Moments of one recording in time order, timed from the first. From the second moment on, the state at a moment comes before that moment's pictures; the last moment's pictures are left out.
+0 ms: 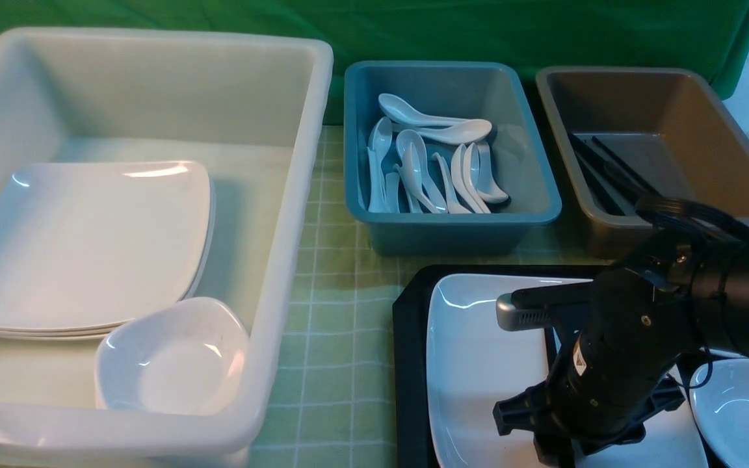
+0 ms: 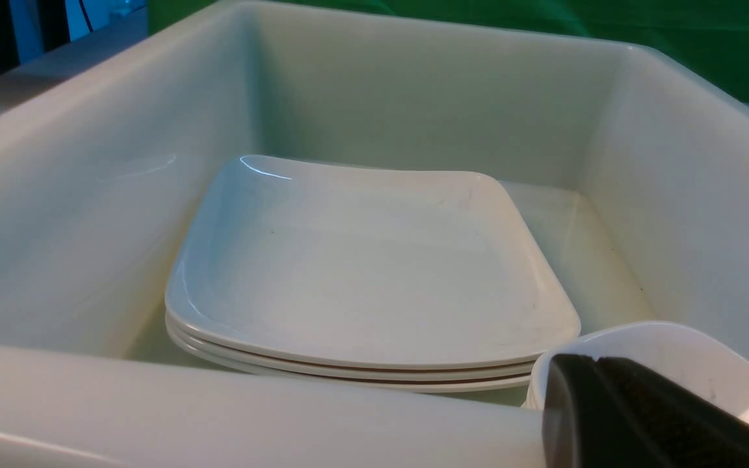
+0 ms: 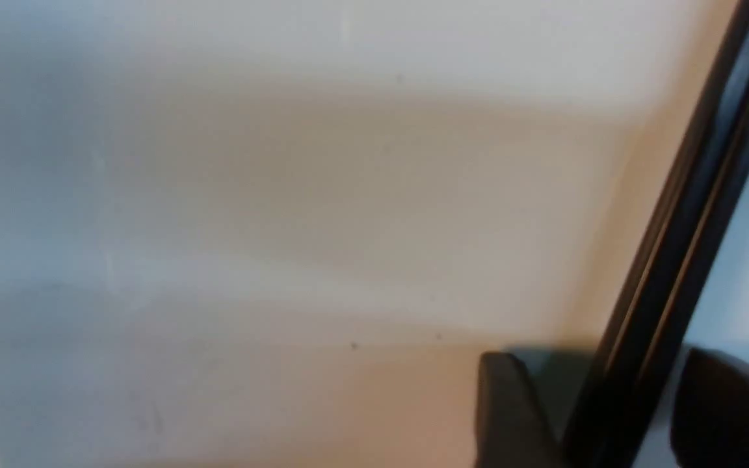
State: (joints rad) right arm 0.65 1.69 -0.93 -0.01 0.75 0.55; left arm 0.03 -0.01 0.00 0.00 0.16 -0.07
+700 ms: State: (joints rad) right arm 0.65 1.46 -0.96 -0.01 0.85 0.43; left arm 0.03 -0.01 0.00 0.00 0.16 -0.07
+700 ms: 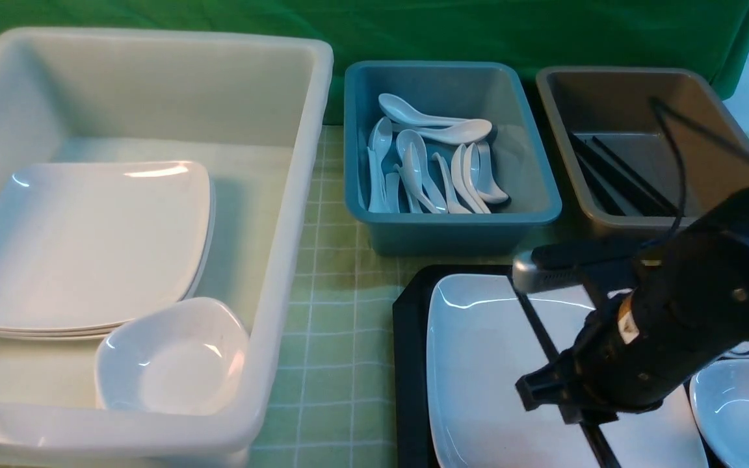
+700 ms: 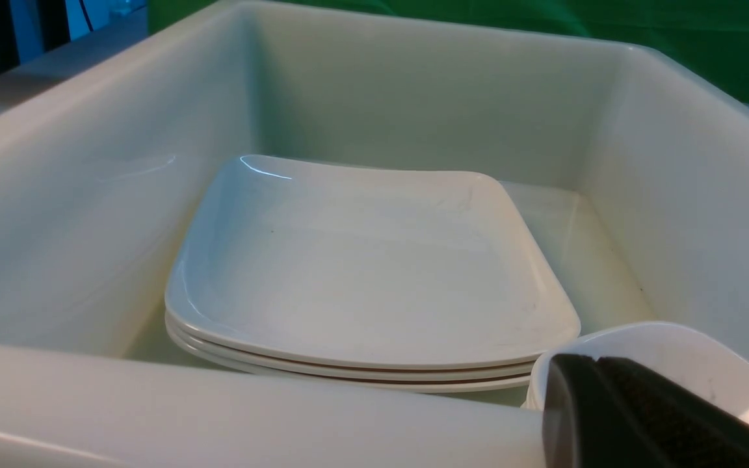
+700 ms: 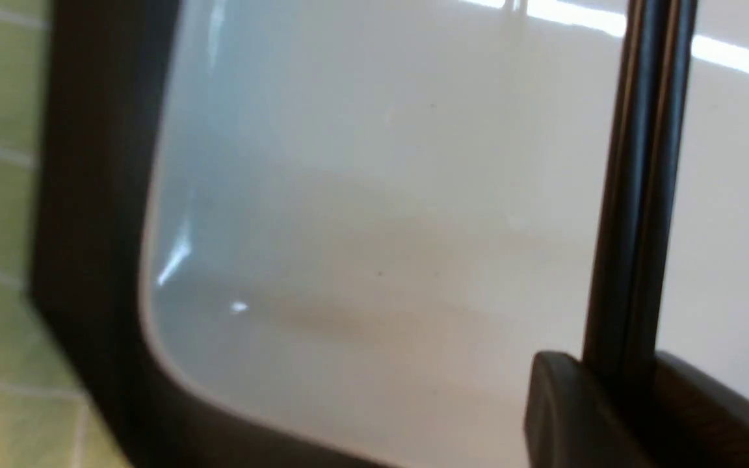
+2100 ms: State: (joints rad) right arm 0.12 1.84 -1.47 -0.02 0.43 0.00; left arm 0.03 -0.01 0.00 0.00 0.16 -0.07
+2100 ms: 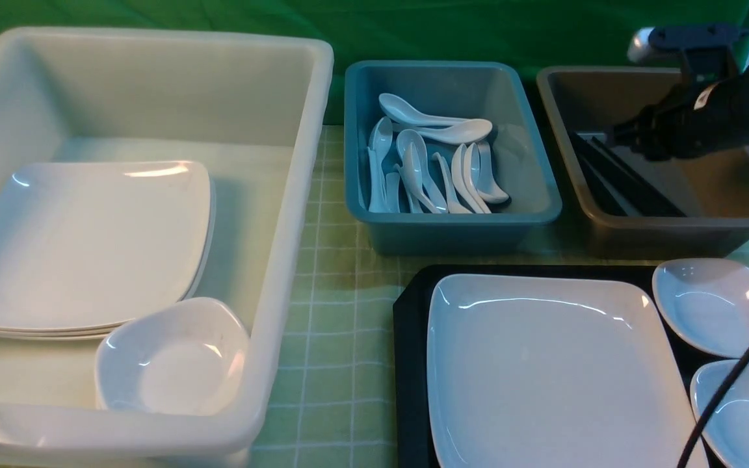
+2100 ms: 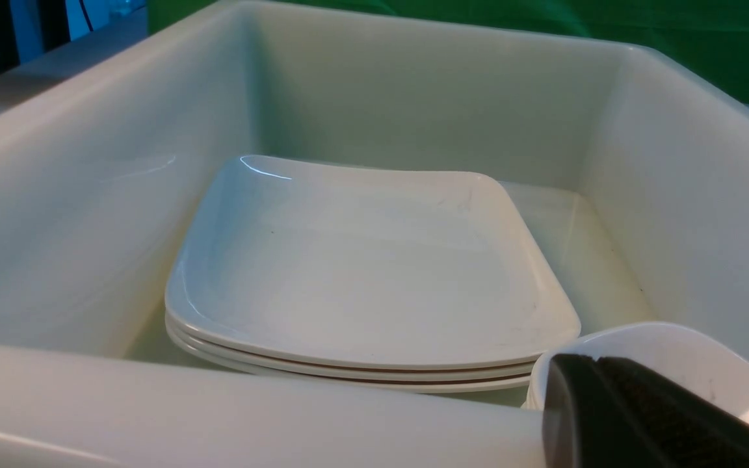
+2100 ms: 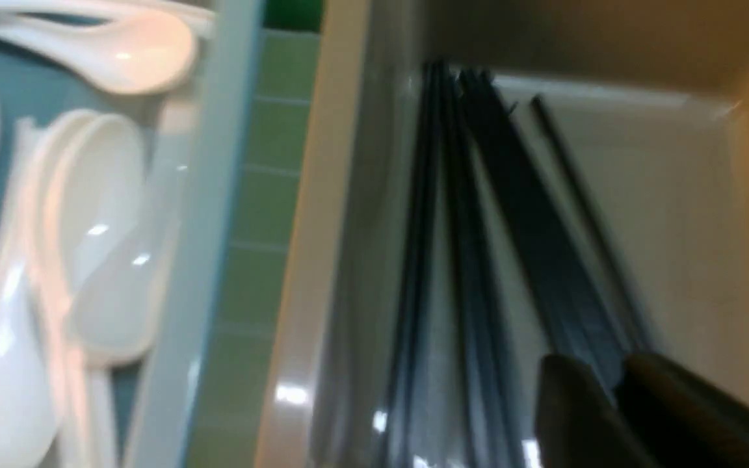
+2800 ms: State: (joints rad) right arm 0.31 0.75 -0.95 0.07 1.03 -0.10; left arm 0.03 -0.01 0.00 0.00 0.16 -0.07
